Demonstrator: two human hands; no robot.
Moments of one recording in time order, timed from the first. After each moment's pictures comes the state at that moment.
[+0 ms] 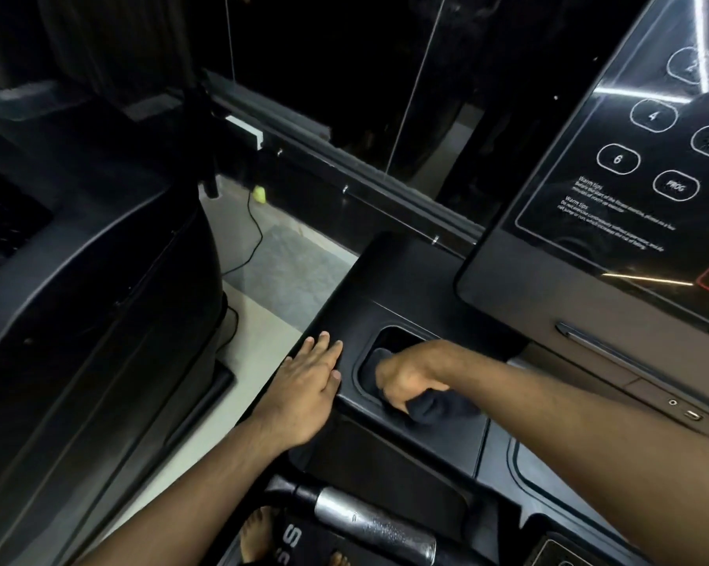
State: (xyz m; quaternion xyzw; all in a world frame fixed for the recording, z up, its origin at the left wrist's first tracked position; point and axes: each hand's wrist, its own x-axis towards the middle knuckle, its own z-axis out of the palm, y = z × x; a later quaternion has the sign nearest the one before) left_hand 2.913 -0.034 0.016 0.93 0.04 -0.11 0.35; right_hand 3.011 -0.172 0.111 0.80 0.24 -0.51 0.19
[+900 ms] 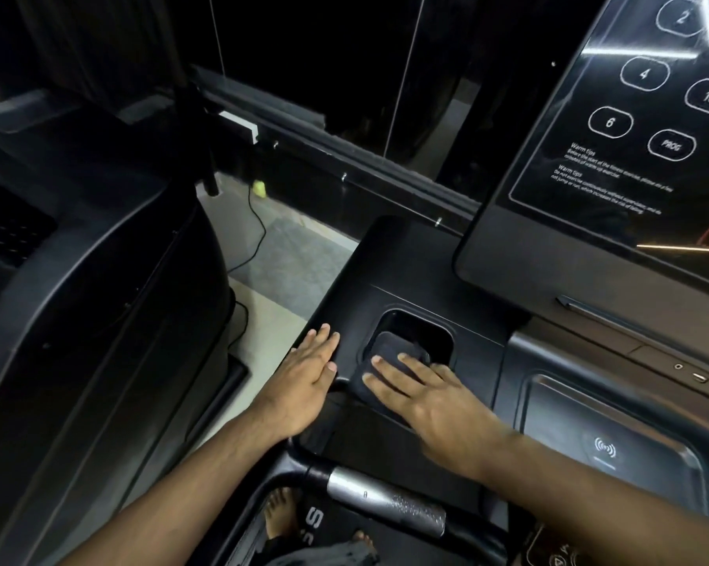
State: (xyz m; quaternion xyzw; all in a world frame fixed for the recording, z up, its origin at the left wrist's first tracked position) left_hand 2.901 -0.024 0.012 0.91 0.03 -0.10 0.41; right_hand 2.930 -0.247 0.077 0.88 0.43 -0.18 0.08
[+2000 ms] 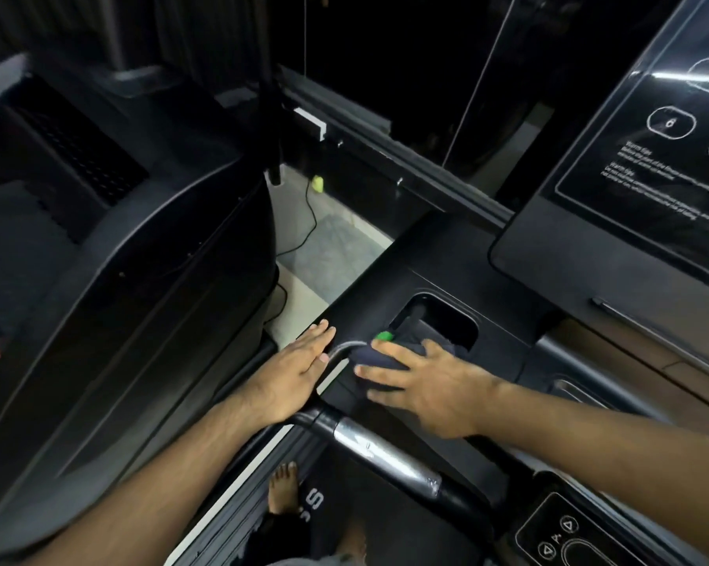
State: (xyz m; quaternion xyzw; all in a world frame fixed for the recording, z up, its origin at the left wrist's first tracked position) left_hand 2.835 -0.017 0.013 0.88 0.10 -0.06 0.45; right_hand 2.950 -0.233 0.066 0.68 0.67 -0.13 0.26
